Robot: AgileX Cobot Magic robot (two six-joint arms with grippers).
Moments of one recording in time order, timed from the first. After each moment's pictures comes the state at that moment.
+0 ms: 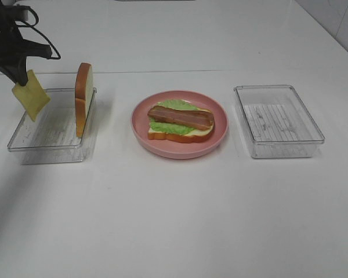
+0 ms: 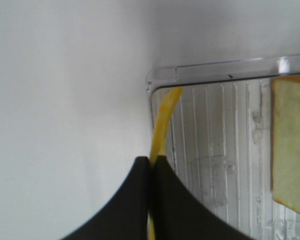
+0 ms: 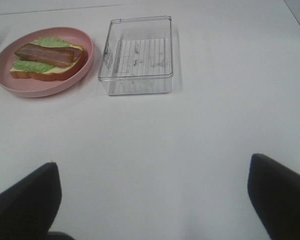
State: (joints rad) left arm -0.04 2.35 -2.15 -0.01 1.22 -0.01; right arm 0.06 0.00 -0.46 0.05 1.11 0.04
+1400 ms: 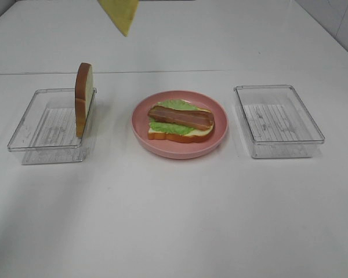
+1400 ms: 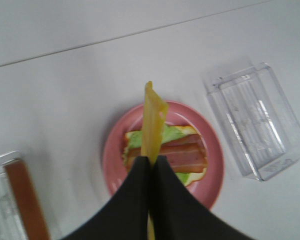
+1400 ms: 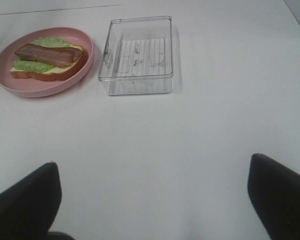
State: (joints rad) left arm -0.32 2.13 -2.28 -0.35 1.15 0.00; right arm 0.06 0.00 -0.46 0.05 1.11 0.04
